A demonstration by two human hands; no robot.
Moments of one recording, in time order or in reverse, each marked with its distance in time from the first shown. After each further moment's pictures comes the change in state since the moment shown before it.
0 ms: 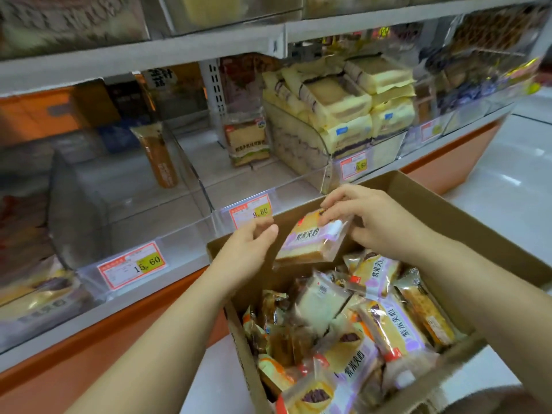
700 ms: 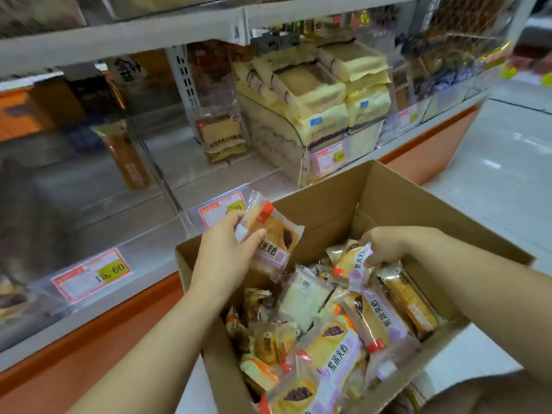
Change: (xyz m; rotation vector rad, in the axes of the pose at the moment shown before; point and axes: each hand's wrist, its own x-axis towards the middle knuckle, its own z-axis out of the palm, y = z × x) left_hand 0.008 -0.005 0.020 0.326 0.285 0.319; right_hand -0.029 0.104 0.024 -0.267 -0.809 0.743
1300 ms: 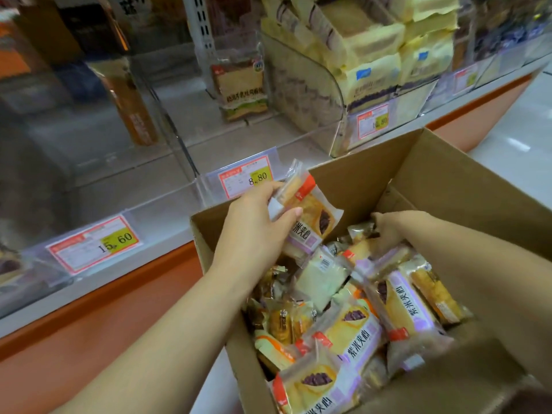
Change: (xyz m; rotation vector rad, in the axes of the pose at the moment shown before) left_hand 0.002 -0.007 0.004 -0.083 -0.101 -0.002; right_hand 0.096 -0.012 0.029 -0.116 -0.100 0.178
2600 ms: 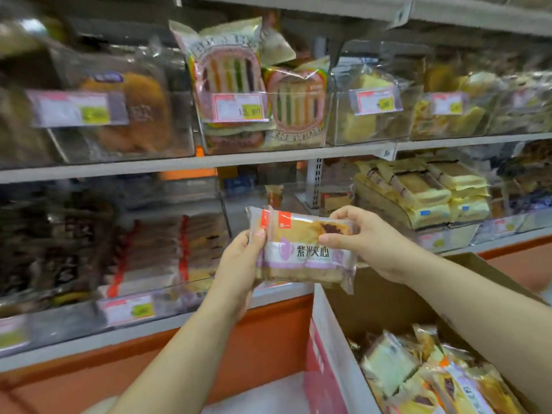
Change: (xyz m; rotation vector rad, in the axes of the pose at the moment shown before) left_hand -0.107 0.002 -0.193 -0.841 0.316 -0.150; right_hand -0.327 -0.180 -0.086 1.038 0.497 -0.959
